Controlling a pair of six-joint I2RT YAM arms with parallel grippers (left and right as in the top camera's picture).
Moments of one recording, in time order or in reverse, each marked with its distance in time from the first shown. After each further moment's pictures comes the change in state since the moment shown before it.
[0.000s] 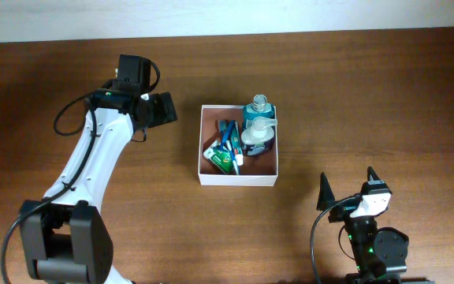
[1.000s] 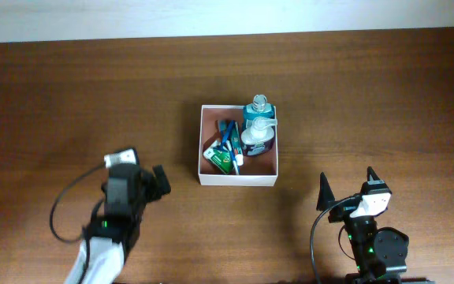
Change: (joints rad) left arm 0.000 -0.723 -1.085 0.726 -0.049 0.003; right arm 0.000 0.000 0.000 0.000 -0.004 -0.001
